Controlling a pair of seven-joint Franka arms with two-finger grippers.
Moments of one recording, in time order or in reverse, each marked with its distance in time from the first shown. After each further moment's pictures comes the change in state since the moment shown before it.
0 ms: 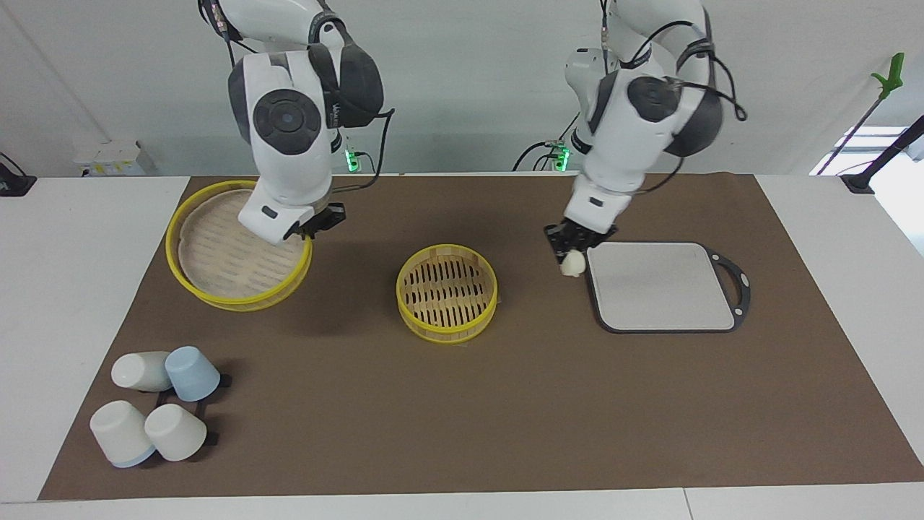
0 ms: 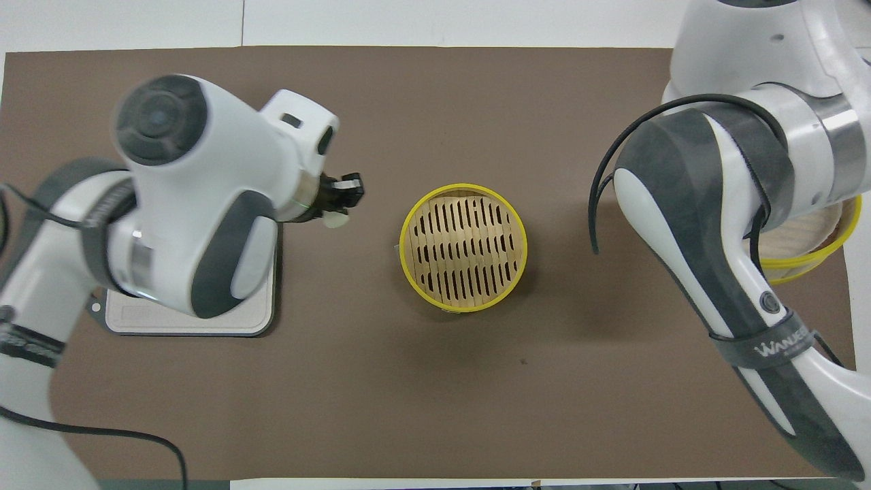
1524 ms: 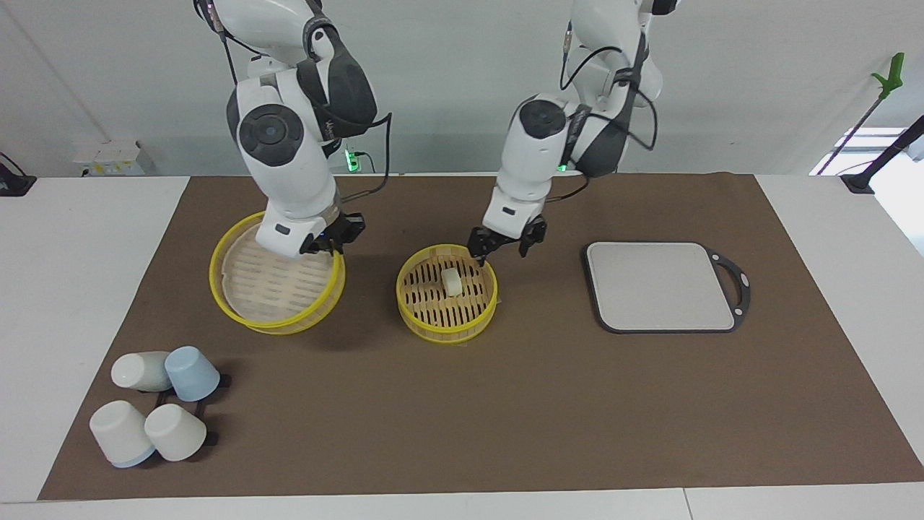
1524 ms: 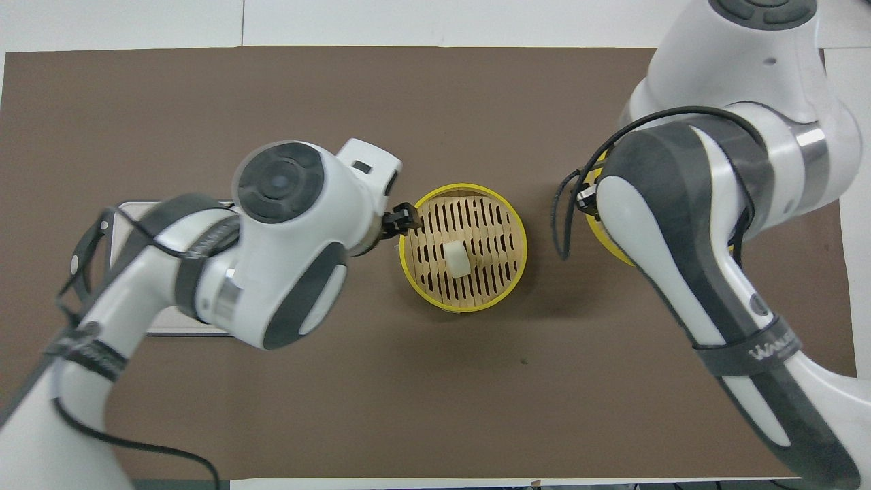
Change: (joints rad) left arm -0.021 -0.072 0.050 -0.087 0.018 -0.059 -0.008; right arm 0.042 -0.017 0.043 -0.081 0.211 0.265 0.069
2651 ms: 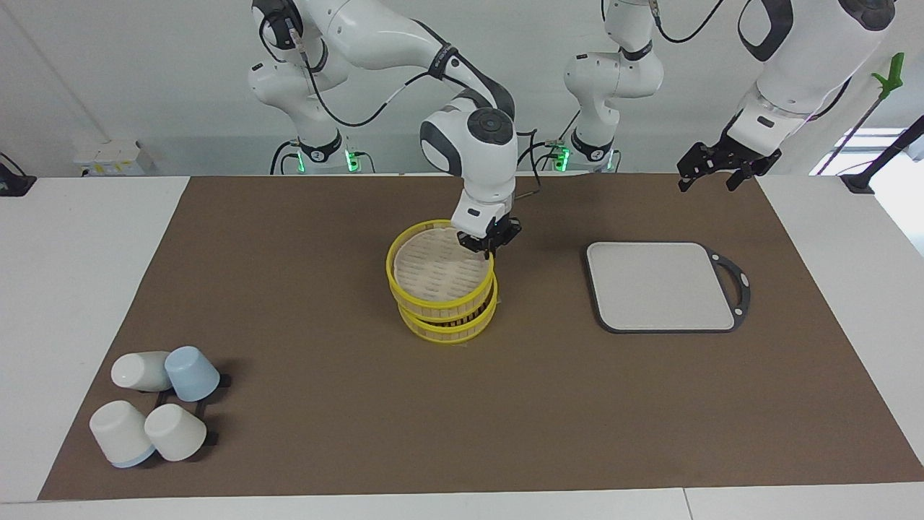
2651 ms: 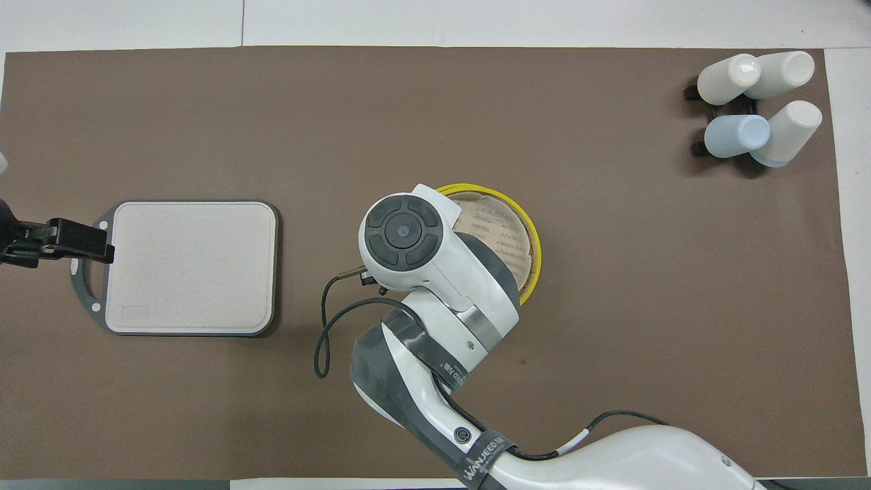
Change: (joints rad) left arm 0.475 -0.217 0.000 0.066 0.080 -0.410 0.686; right arm 0.394 0.084 -0.004 -0.218 -0.028 0.515 0.472
